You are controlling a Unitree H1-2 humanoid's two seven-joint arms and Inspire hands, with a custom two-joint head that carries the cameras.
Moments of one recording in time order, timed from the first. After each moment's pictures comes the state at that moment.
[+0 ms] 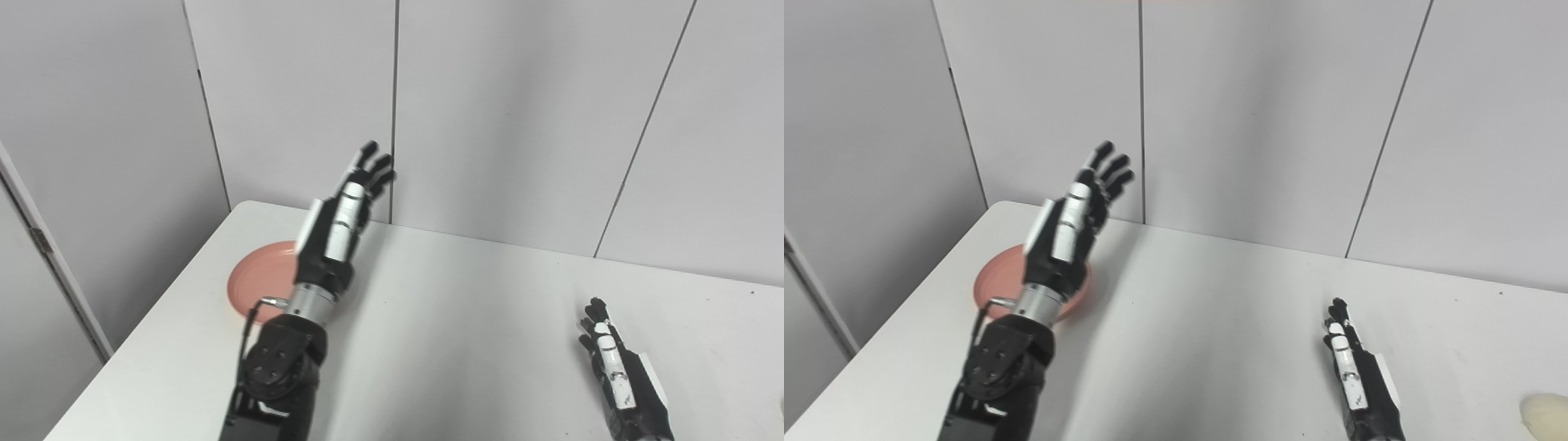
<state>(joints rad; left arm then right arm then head) -0.41 0.01 0.10 -0.27 -0.08 0.19 -0.02 -0.27 -0.14 -0.01 0.20 0.07 -0.04 0.14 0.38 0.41</state>
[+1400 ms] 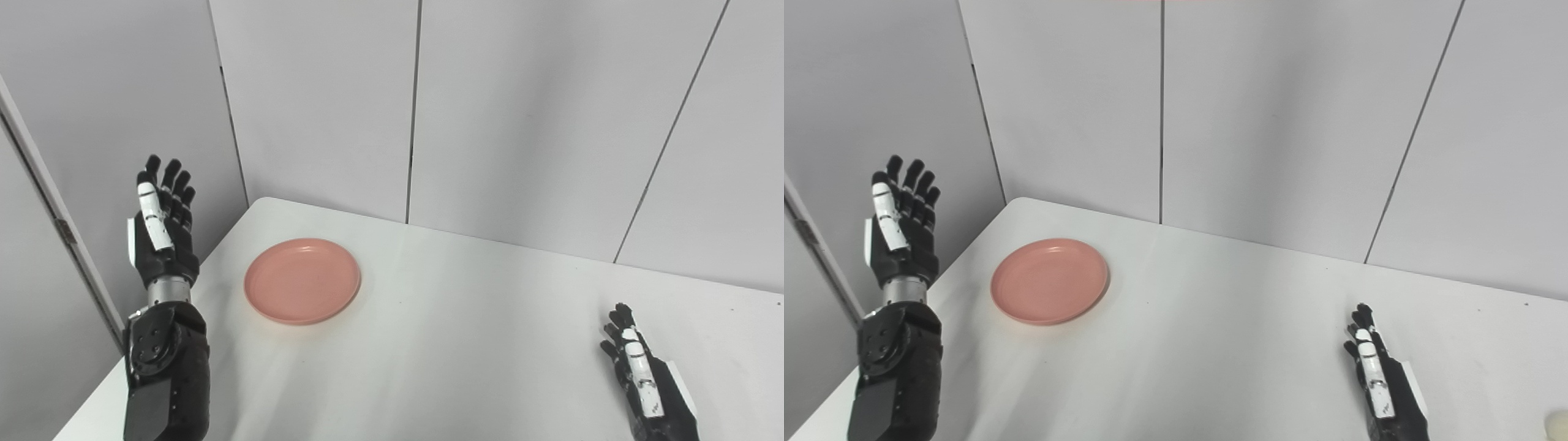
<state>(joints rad) -0.44 0.22 0.51 0.18 -0.40 -0.07 0.10 -0.28 -0.16 -0.02 0.21 0.10 -0.04 0.16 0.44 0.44</state>
